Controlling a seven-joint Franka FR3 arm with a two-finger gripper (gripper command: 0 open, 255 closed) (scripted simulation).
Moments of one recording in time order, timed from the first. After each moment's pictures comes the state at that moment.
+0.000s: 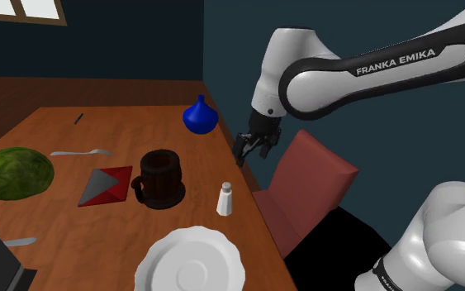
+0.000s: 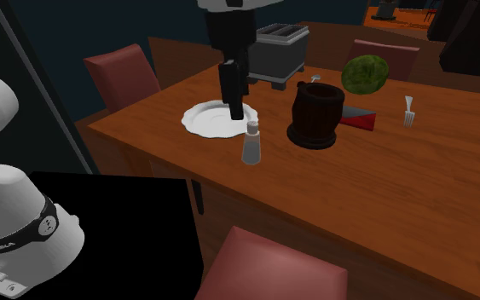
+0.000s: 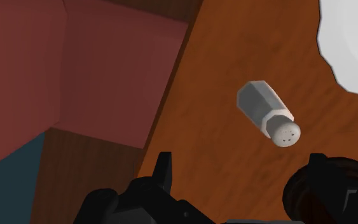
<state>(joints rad) 0.11 -0.39 0.23 -2.43 0.12 2.16 0.33</state>
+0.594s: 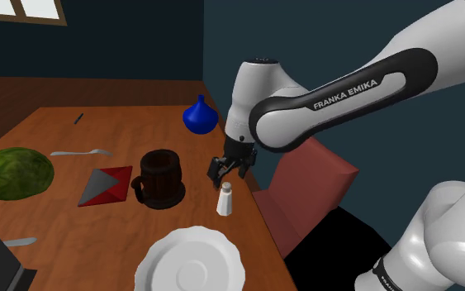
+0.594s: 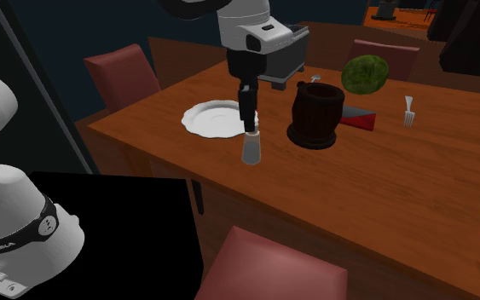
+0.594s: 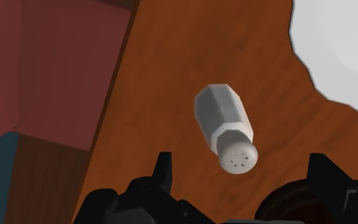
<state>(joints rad) 0.14 -0.18 0.31 -2.39 0.10 2.33 0.42</state>
